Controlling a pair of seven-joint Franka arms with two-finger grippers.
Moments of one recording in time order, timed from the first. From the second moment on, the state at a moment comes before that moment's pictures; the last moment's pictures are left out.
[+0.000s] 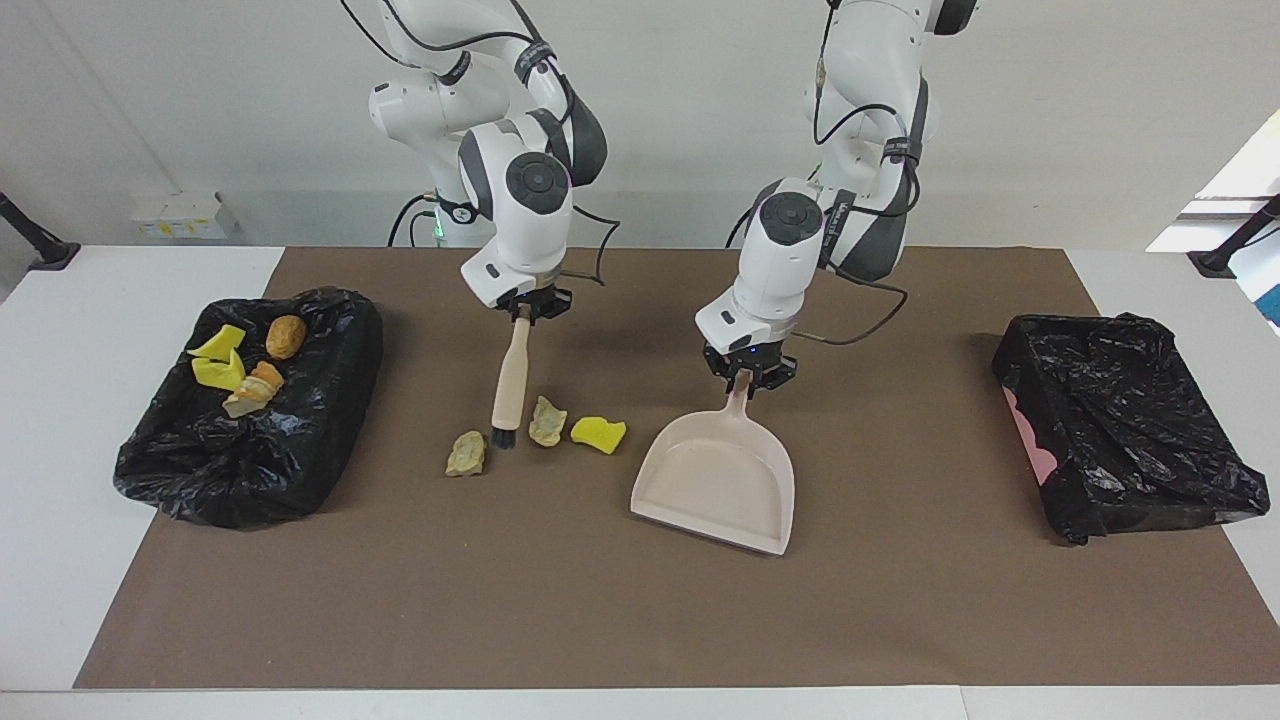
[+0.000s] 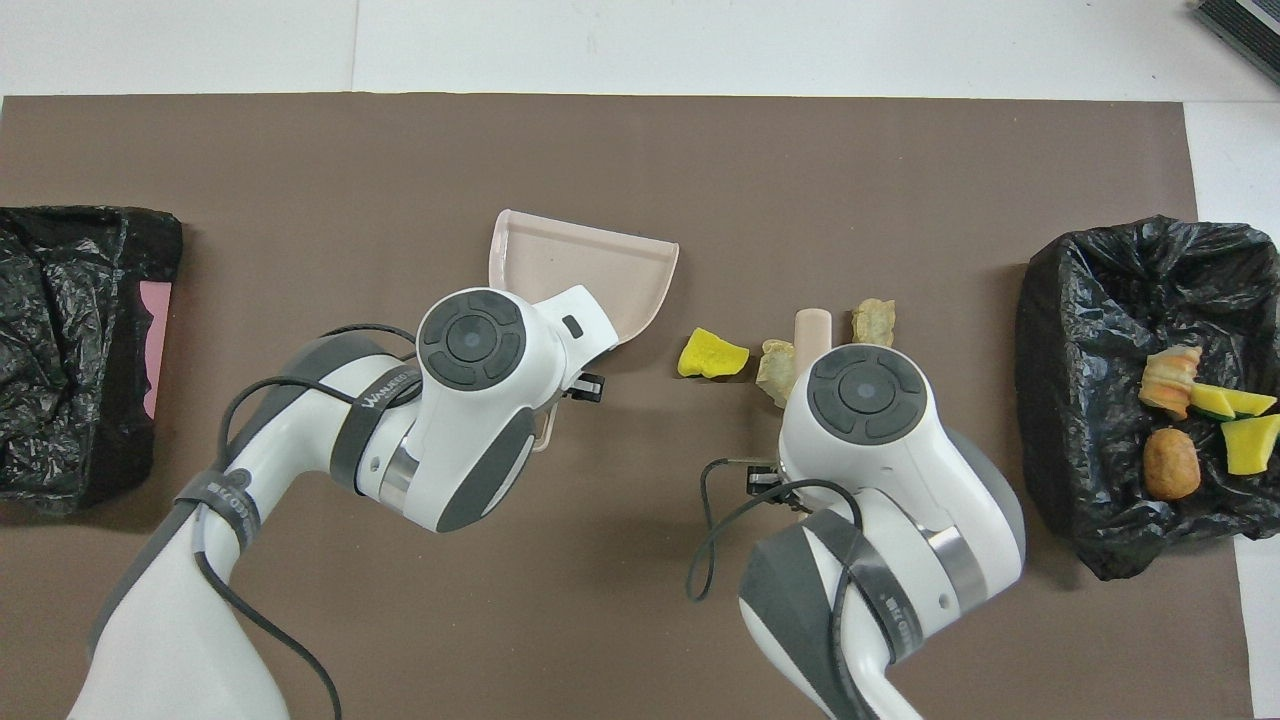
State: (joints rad) left arm -0.52 0.21 0.01 -1.90 -0.02 2.12 -0.05; right arm 0.25 0.07 0.12 -2.02 -0.16 1.79 0.48
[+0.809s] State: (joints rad) left arm -0.43 0.16 0.01 -1.94 0.06 1.99 0.66; right arm 0.01 0.20 0.14 -2.06 -0.25 1.92 0.14
